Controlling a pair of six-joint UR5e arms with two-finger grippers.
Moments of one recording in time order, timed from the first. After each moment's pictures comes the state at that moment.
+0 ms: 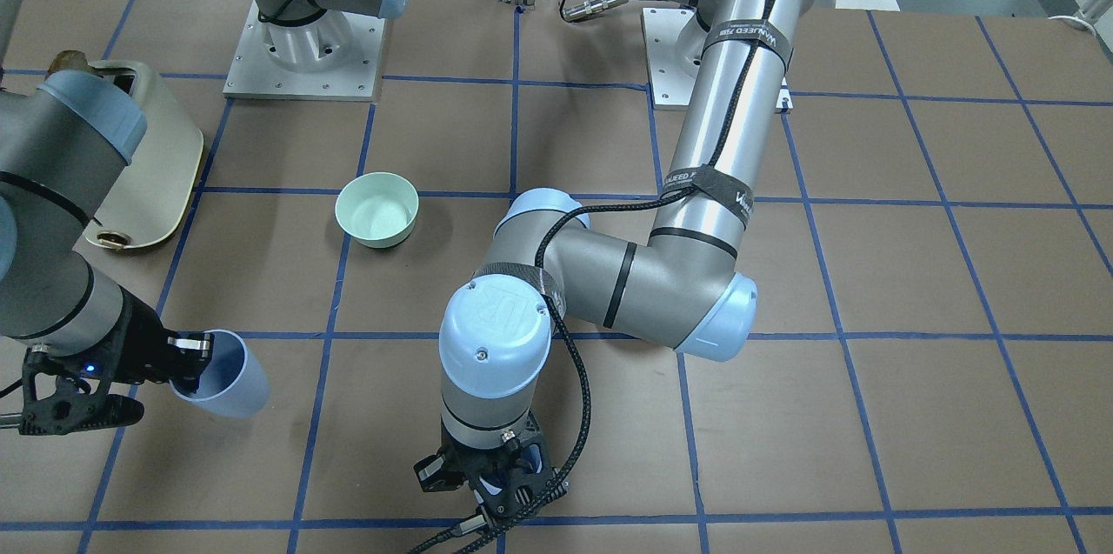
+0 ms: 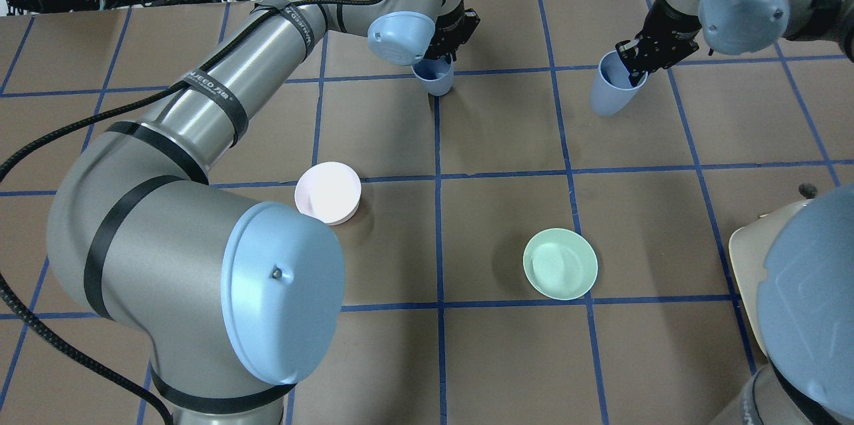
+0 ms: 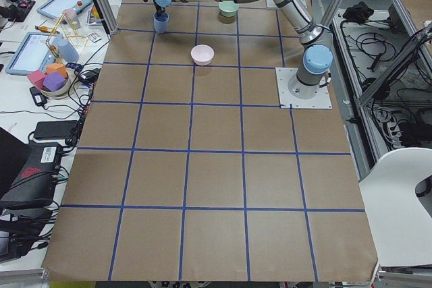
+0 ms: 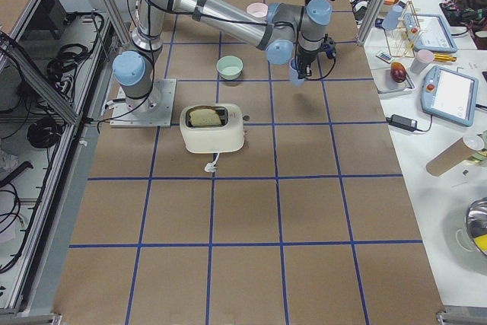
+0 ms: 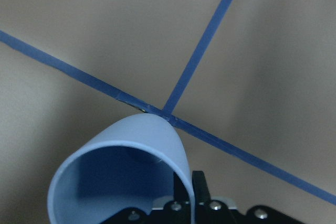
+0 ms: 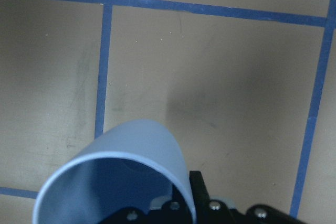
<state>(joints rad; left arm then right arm) -1.90 -2.42 -1.00 -1.10 1.54 -0.80 1.39 -1.14 1.51 -1.95 -1.51 -0.30</state>
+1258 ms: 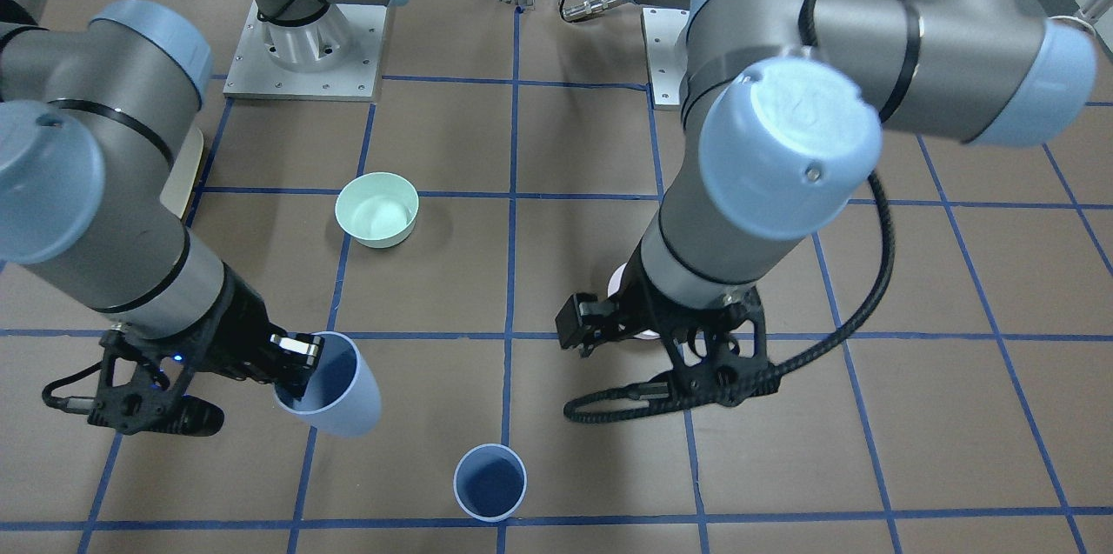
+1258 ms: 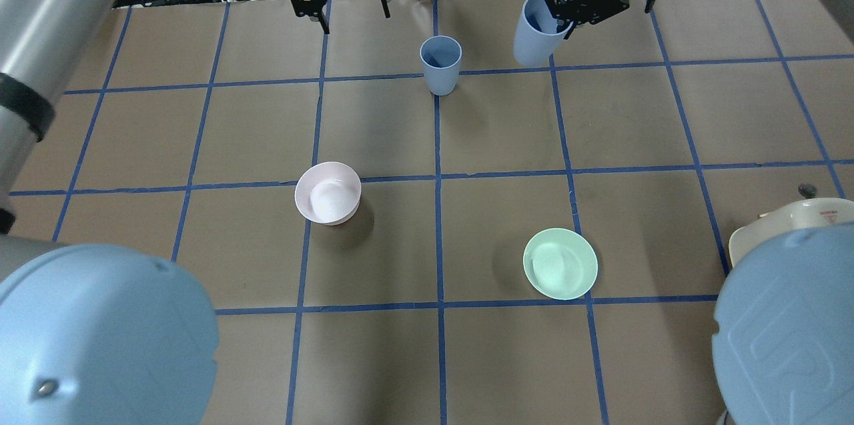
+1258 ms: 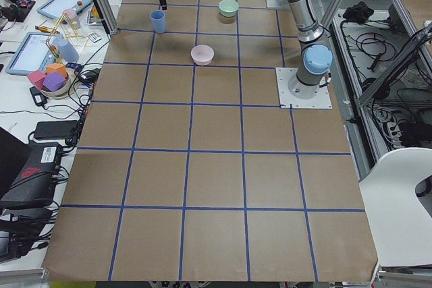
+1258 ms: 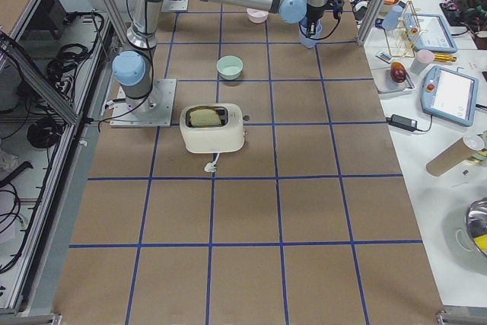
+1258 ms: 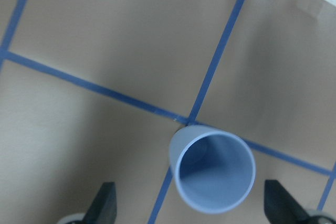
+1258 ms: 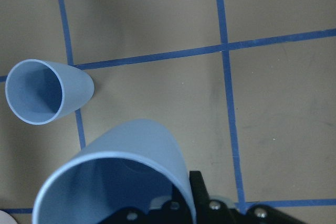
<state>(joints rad) -1.72 -2.08 -1.00 -1.68 1.49 -0.30 1.58 -1.13 1.28 -1.81 -1.40 0.15</state>
